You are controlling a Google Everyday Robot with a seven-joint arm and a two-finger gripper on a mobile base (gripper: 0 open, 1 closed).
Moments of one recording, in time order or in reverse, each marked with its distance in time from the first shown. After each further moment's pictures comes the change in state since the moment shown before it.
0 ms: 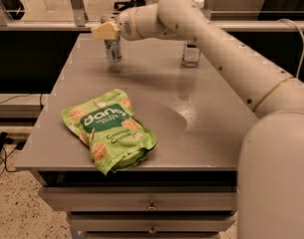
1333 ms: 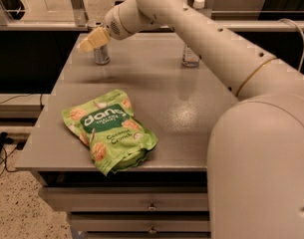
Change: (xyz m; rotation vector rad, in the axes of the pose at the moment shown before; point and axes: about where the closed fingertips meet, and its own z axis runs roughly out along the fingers) arm 0.010 0.013 0.021 0.029 0.209 -0.205
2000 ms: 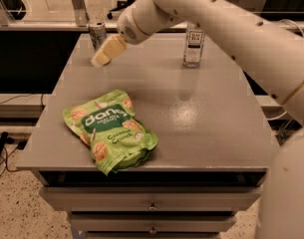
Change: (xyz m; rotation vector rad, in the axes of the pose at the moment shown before) arm 0.028 0.037 -0.074 -0.007 0.131 -0.127
